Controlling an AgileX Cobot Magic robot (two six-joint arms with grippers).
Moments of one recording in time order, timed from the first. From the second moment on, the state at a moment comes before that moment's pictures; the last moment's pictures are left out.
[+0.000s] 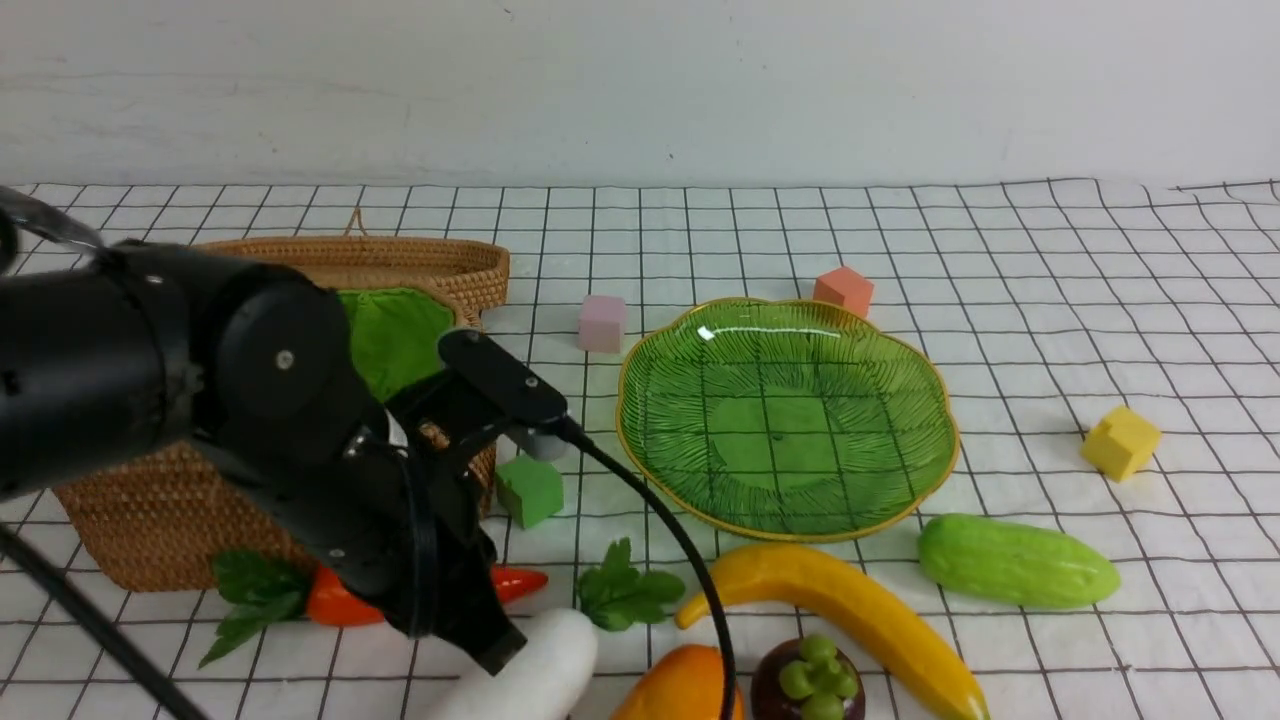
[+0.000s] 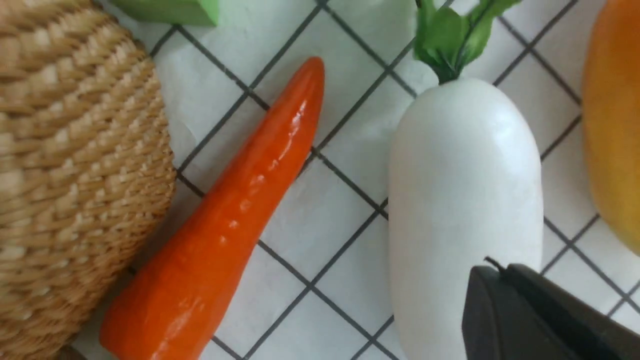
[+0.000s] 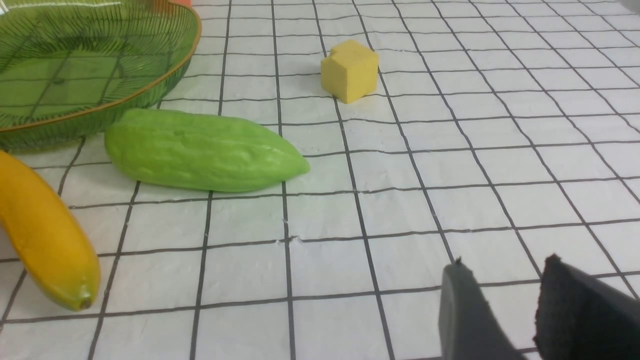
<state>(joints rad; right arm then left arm) -0.13 -0.01 0.01 0.08 0.39 -0.12 -0.51 1.49 -1.03 -0.15 0.81 0.38</state>
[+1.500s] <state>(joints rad) -0.13 -0.01 0.01 0.08 0.39 -0.12 -0.57 1.53 -1.32 -0.03 1.08 0.30</state>
